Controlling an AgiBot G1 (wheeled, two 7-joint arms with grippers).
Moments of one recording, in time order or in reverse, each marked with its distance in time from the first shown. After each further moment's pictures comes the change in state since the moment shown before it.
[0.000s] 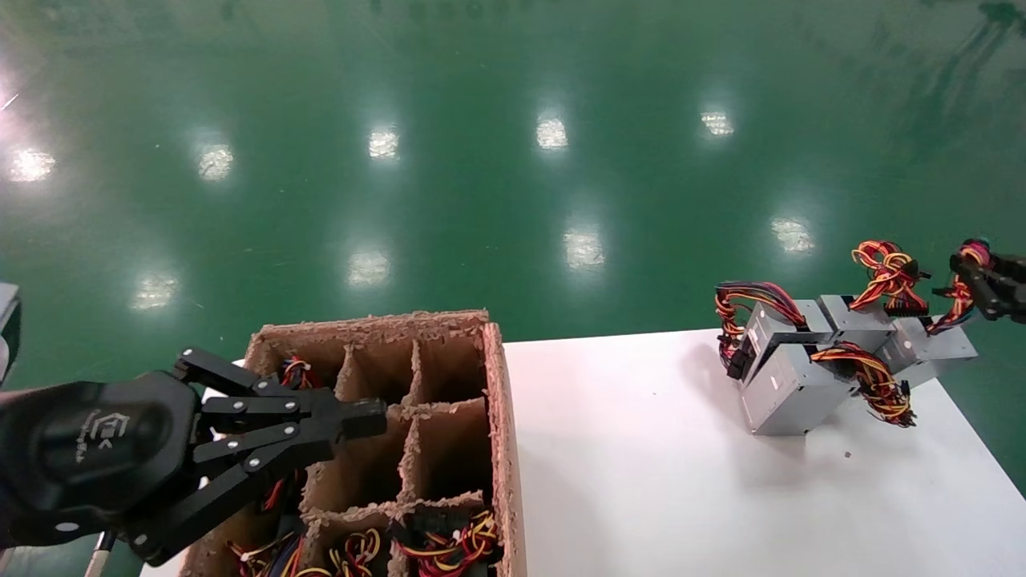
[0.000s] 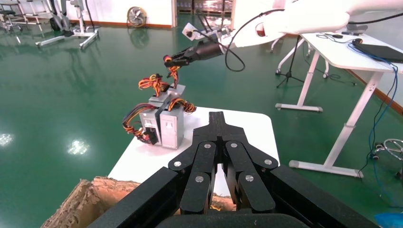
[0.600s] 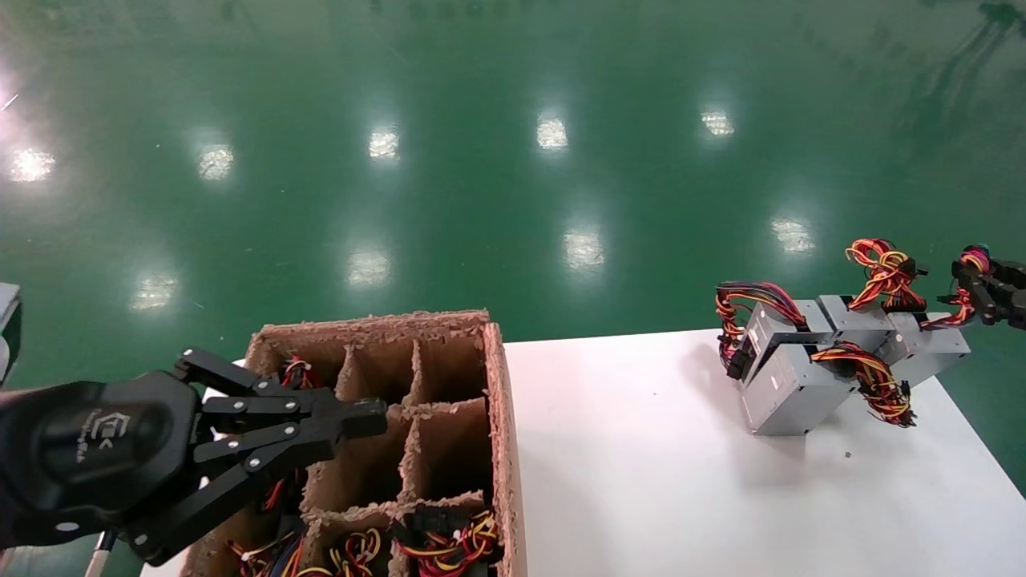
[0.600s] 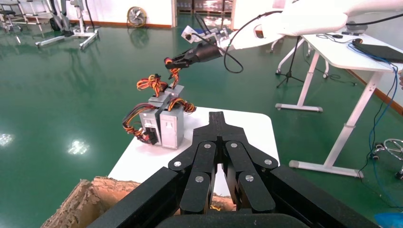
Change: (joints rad) left arm 0.000 0.000 0.000 0.000 0.000 0.000 0.000; right arm 0.008 -0.034 -0.006 -0.036 -0.009 0.042 -0.009
